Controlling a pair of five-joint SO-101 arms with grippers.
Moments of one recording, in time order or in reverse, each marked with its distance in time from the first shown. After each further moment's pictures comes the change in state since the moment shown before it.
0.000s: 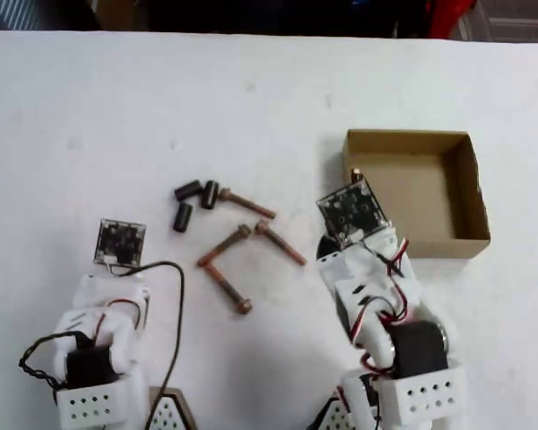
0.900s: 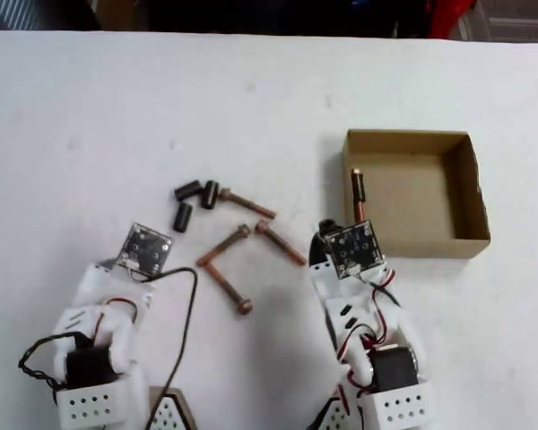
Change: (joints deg) left arm -1.0 0.0 0.0 -2.4 -18.5; right arm 0.0 -24.9 34.3 -22.1 -4.7
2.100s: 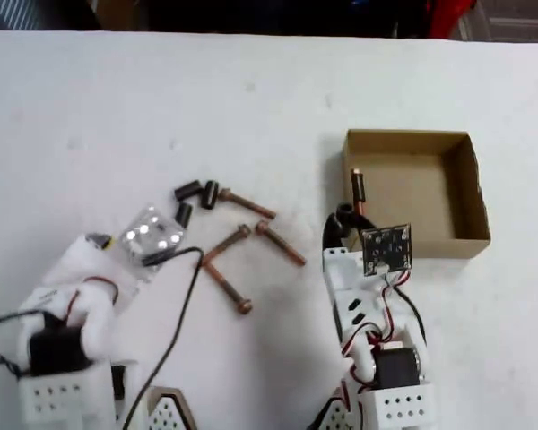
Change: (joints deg) left arm 3.0 27.3 -32.9 8.5 -16.5; right arm 4.7 -1.1 3.2 -8.4 -9.2
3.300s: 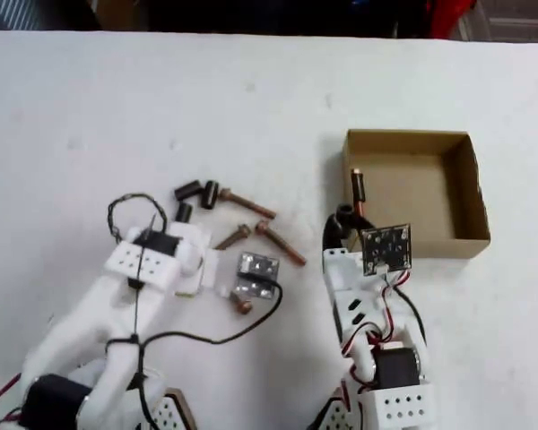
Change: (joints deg) left arm 25.1 54.9 -8.6 -17.8 -31.0; right arm 0.0 0.0 0.0 0.5 0.0
